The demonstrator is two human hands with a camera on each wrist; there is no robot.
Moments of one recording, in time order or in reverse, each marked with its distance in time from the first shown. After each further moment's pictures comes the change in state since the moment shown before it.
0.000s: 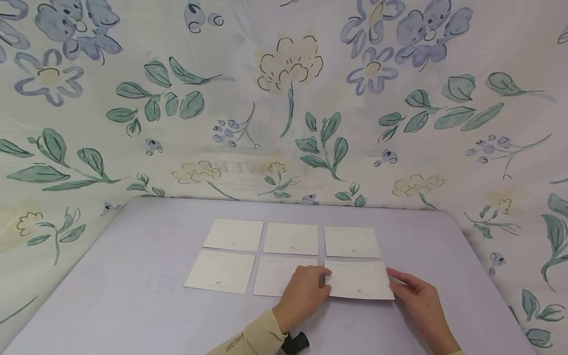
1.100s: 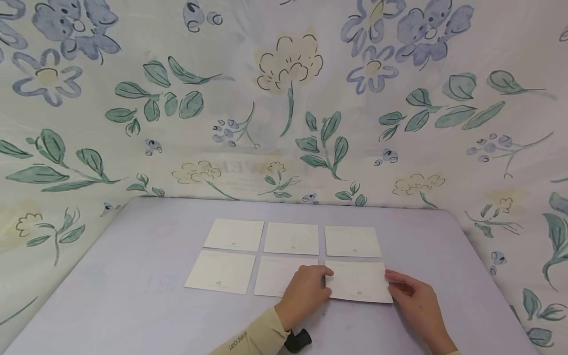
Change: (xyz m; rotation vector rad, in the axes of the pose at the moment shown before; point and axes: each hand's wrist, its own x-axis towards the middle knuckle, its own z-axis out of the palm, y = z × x) left_hand 0.001 0.001 0.000 0.047 -0.028 -0.017; right_hand -0.001 -0.003 0.010 -0.341 0.097 -0.111
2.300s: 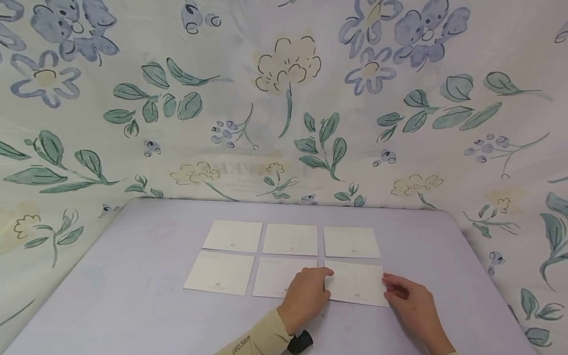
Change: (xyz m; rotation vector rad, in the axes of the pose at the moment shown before) left_hand 0.000 0.002 0.007 0.175 0.067 0.069; right_hand -0.002 0.003 -0.001 -0.069 -0.038 -0.129
